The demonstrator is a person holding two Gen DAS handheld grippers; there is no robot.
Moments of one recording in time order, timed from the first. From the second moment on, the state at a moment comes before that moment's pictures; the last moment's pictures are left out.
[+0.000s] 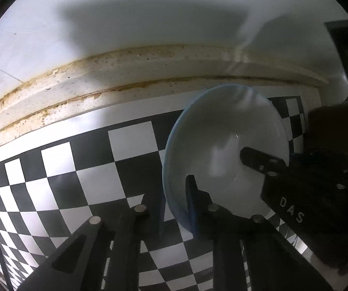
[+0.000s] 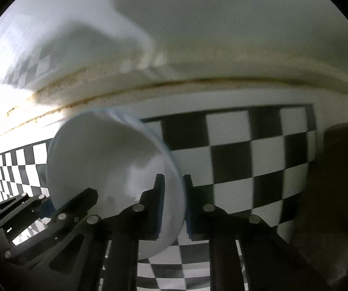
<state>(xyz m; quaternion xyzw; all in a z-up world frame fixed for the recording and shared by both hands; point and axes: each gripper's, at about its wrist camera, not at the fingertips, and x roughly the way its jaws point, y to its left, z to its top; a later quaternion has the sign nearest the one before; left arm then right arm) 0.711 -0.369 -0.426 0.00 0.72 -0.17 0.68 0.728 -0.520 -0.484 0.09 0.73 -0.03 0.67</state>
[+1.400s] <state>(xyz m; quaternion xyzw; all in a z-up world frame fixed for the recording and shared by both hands) 0.553 -0.310 -0.300 0.03 0.67 -0.23 0.70 0.553 -0.478 -0.344 0.12 0.68 -0.02 0.73</state>
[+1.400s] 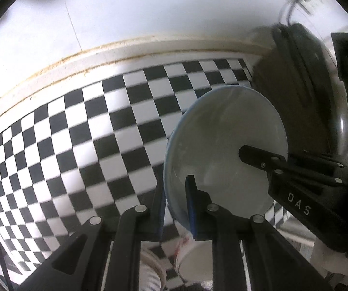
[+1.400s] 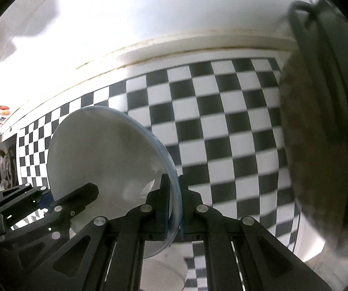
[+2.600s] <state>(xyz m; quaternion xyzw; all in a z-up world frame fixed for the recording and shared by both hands) 0.399 -0.309 -0.357 0.11 0.72 -0.26 0.63 0.353 -0.462 -0.409 0.18 0.70 -0.04 0.69</state>
